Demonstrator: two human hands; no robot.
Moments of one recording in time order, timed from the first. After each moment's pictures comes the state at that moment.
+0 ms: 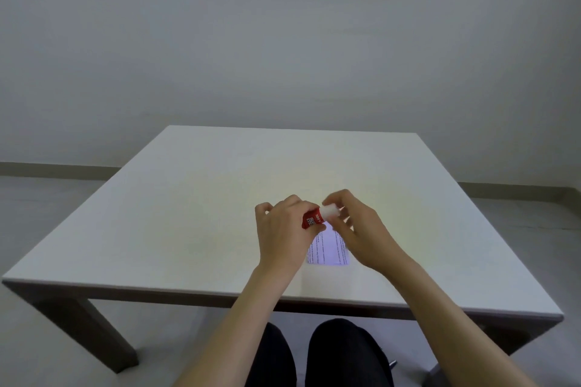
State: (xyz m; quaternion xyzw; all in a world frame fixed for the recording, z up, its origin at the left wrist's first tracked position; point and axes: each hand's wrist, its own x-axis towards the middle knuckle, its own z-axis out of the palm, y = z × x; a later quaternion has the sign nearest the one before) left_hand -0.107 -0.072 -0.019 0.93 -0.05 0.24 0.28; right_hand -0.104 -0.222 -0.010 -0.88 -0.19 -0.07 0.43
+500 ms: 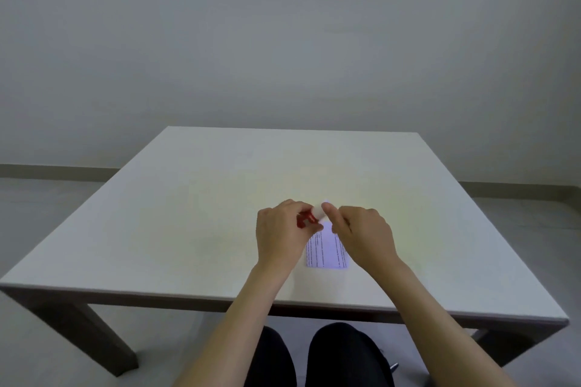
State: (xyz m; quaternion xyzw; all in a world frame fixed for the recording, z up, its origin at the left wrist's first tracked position) left_hand -0.090 -0.070 -0.030 0.91 -0.04 0.20 0.36; right_hand -0.093 -0.213 -0.021 -0.95 -0.05 -0.13 0.28
